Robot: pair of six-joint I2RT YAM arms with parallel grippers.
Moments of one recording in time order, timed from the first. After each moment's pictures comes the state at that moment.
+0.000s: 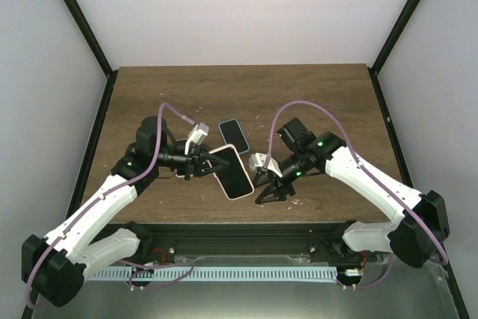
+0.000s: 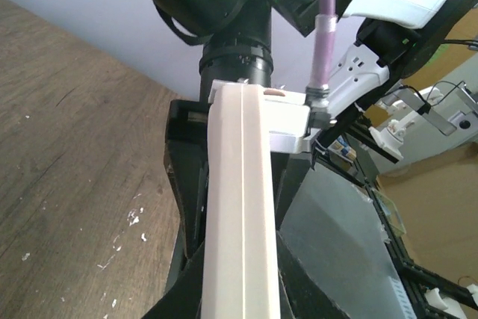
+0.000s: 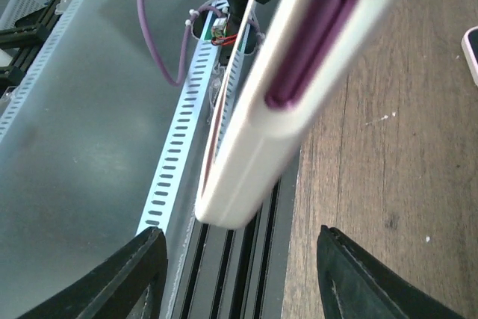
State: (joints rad) left arm -0.51 0.98 0.76 -0.08 1.12 -0.30; right arm 0.67 1.25 1.02 -0.98 -0.93 -0.79
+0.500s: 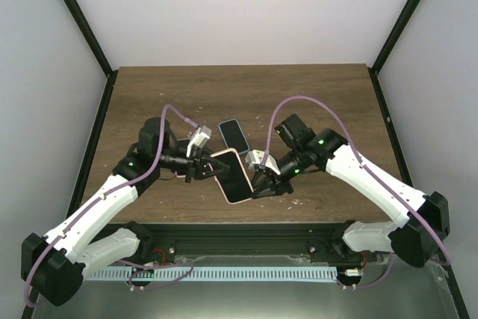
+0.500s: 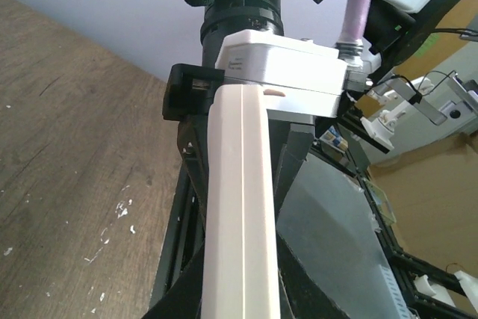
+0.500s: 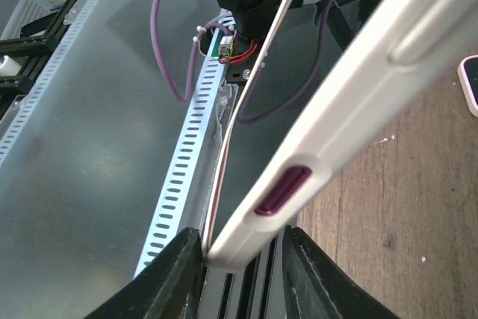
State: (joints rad) left arm -0.53 0.98 0.76 -0.12 1.13 -0.28; right arm 0.70 1.25 1.11 -1.00 -0.93 -0.74
